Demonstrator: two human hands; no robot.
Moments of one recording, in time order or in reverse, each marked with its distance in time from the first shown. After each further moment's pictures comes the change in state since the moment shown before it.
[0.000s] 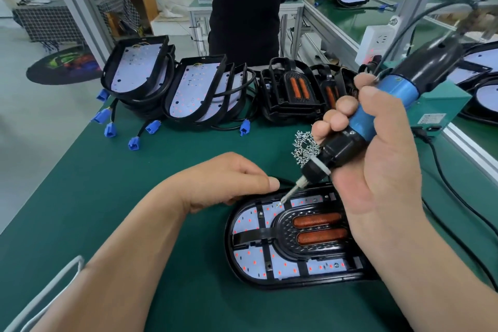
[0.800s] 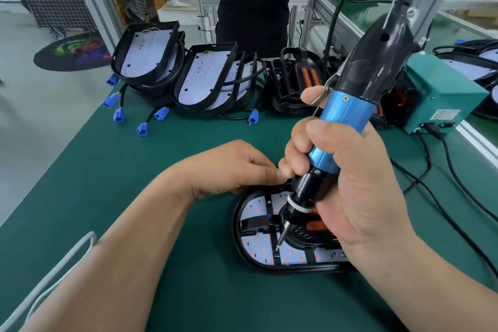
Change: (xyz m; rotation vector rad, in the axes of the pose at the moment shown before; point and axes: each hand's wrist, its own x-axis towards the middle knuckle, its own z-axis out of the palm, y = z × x) left_hand -0.006 0.004 0.000 0.013 0.021 0.082; right_hand -0.040 0.018 0.023 -0.246 -0.238 0.134
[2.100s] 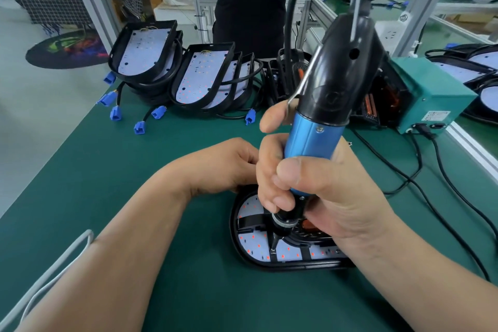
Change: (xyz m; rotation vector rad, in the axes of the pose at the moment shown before) left_hand -0.002 0.004 -0.001 0.111 -0.021 0.014; right_hand 0.000 0.004 0.000 0.042 -0.474 0.085
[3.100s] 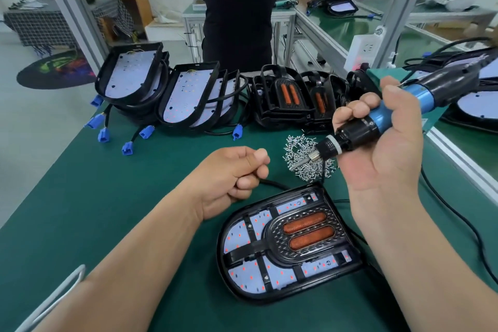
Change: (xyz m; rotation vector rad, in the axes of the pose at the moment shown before) left_hand 0.033 -0.011 0.020 -0.917 0.198 -0.056; right_hand 0.010 -0.041 -0.076 0.339 0.859 -0.446
